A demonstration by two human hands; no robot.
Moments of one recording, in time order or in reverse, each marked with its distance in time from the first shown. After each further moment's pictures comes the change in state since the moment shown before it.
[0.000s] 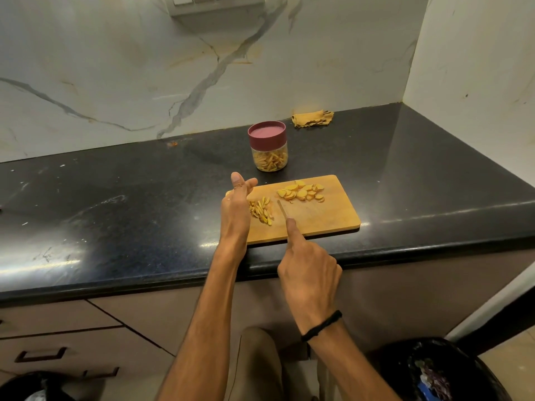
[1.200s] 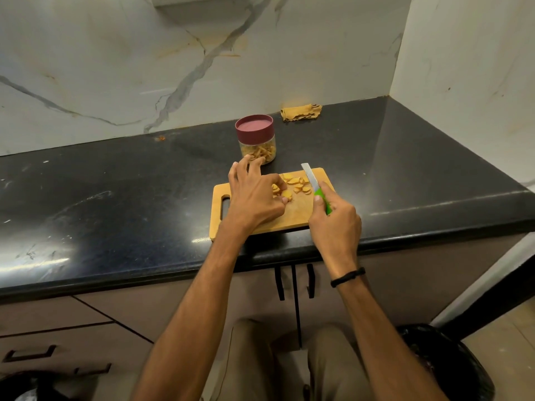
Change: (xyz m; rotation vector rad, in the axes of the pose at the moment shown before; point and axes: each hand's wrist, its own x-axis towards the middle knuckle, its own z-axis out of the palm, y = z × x) left_hand 0.024 0.013 0.037 1.192 -0.253 0.400; right_hand 0.062 0.051 -0.011 0.533 0.269 0.064
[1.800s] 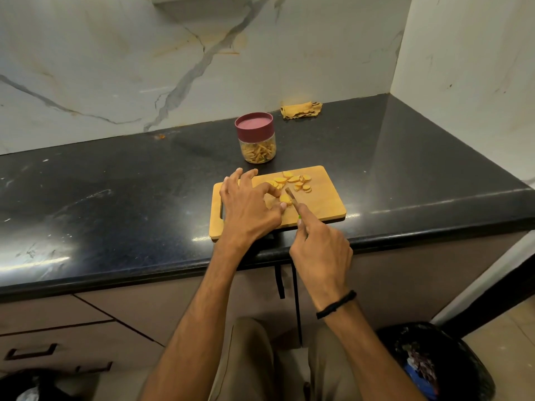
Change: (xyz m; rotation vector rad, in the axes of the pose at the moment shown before) left_hand -0.031 -0.008 0.012 -0.101 0.122 -0.048; right_hand -0.045 -0.017 -0.006 -0.456 -0.210 -0.063
